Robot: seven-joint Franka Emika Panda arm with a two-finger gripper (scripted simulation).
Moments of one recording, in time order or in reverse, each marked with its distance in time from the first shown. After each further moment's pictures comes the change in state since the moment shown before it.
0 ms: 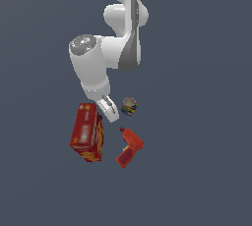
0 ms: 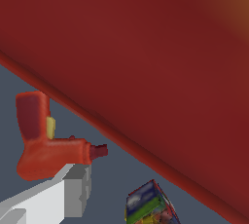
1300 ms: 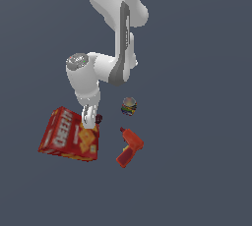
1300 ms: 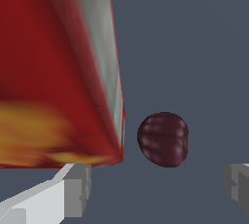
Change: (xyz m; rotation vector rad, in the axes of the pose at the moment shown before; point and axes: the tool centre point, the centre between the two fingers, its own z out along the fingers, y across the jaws) arm 0.037 0.047 0.064 0.020 0.062 0.602
